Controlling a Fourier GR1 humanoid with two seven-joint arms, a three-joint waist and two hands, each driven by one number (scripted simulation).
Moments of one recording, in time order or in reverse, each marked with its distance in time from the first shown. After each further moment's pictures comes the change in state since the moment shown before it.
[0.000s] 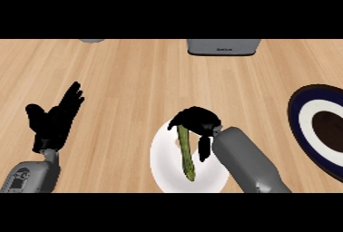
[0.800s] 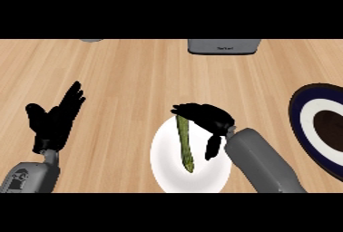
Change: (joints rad) left arm 0.007 0.041 -0.065 -0.034 0.052 0.057 0.022; right arm 0.061 -0.110 0.030 -0.160 -0.213 0.016 0.052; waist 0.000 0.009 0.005
